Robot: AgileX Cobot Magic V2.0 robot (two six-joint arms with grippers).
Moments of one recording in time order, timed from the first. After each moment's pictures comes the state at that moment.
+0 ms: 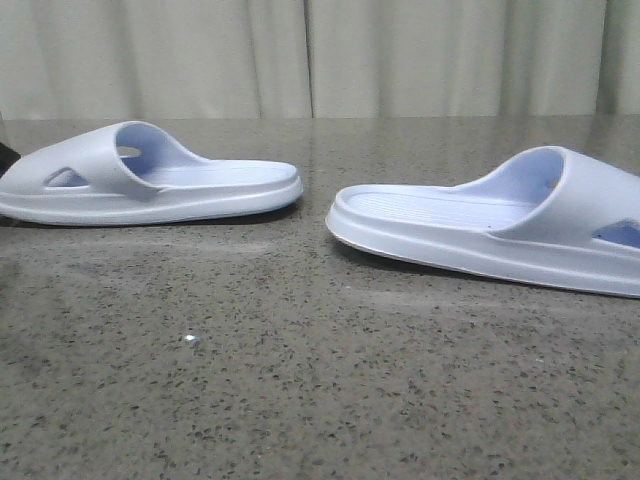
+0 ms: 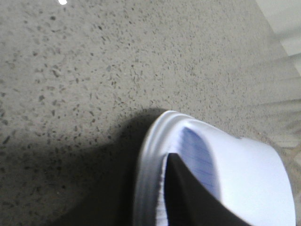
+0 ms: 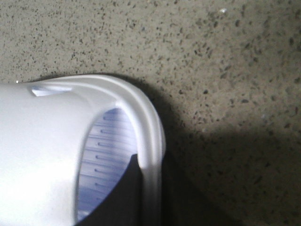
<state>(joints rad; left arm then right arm) 0.21 1.59 -0.81 -1.46 0.79 0.96 -0.33 1.25 -0.66 0.87 0.86 -0.64</state>
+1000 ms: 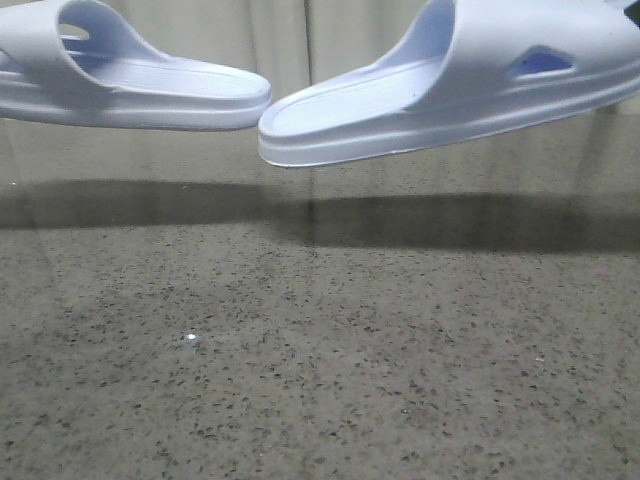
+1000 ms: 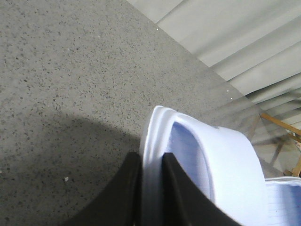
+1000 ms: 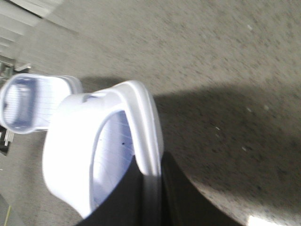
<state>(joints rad) 0.41 1.35 -0.81 -1.43 1.07 1.00 -0.33 1.21 -0.88 1.18 1.11 -0.77</state>
